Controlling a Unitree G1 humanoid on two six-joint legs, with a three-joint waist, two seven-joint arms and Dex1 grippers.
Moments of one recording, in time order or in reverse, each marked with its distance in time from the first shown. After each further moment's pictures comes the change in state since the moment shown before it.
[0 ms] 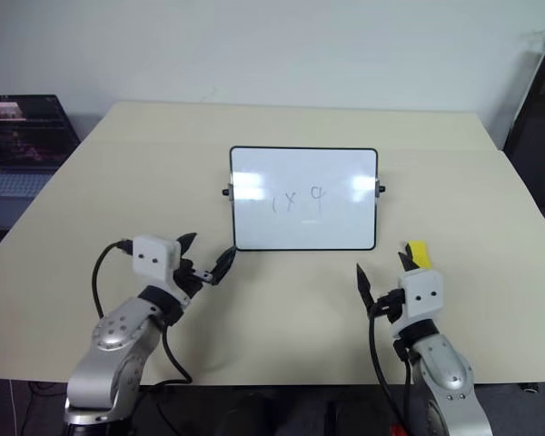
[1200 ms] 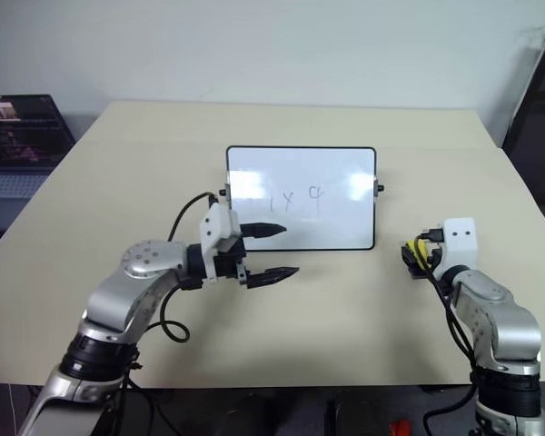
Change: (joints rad) left arm -0.410 0.225 -0.251 0.231 -0.123 -0.022 -0.628; right arm -0.479 -0.236 -0.269 0.304 0.202 0.685 0.008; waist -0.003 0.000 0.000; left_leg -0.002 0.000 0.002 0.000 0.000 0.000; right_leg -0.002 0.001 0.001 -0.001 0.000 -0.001
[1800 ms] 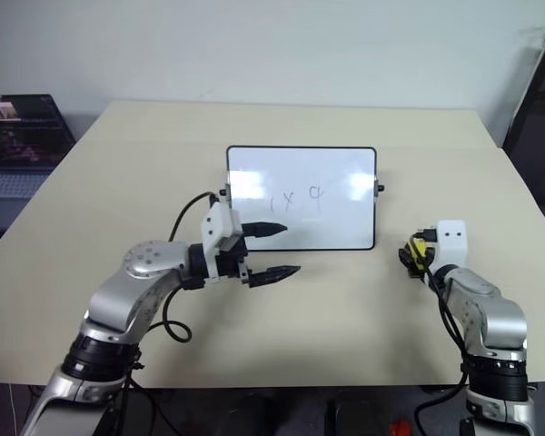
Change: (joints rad) left arm -0.001 -0.009 -0.001 -0.009 -0.001 0.021 0.025; right arm -0.044 0.044 0.004 0.130 0.000 -0.026 -0.007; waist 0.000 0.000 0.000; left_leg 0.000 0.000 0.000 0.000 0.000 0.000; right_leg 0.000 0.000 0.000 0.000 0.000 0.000
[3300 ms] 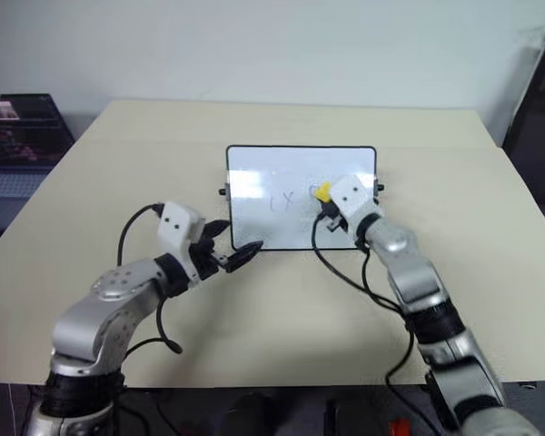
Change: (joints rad) left arm 0.116 -0.044 0.181 -0.184 -0.040 0.319 0.456; right arm -0.449 0.062 0.481 0.319 -0.373 -0.541 0.165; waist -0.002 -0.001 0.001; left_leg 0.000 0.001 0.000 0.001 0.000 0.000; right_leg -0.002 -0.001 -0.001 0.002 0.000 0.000
